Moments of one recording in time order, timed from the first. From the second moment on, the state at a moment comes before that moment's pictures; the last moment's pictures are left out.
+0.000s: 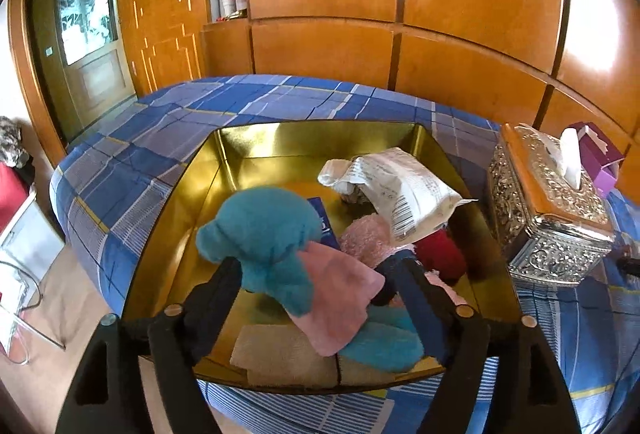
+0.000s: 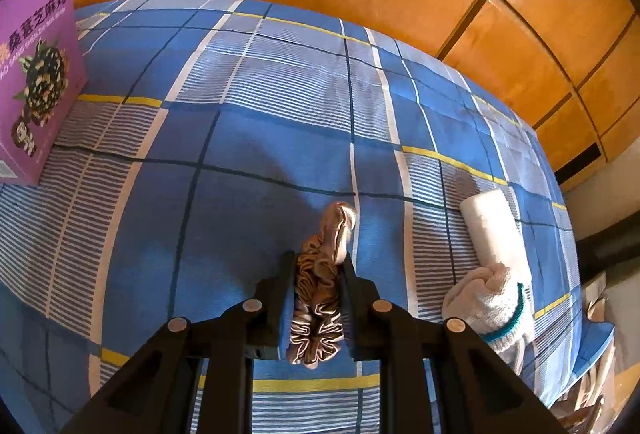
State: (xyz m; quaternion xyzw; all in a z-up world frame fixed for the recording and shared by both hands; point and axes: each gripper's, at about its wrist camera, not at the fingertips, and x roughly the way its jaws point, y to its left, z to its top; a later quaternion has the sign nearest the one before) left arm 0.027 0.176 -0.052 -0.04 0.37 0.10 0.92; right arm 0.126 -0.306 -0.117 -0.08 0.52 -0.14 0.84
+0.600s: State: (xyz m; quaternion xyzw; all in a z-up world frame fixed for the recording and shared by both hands) left arm 0.017 0.163 -0.041 -0.04 0.36 0.07 0.93; right arm 0.130 -0.319 -0.117 -0.02 0.52 -0.15 0.84
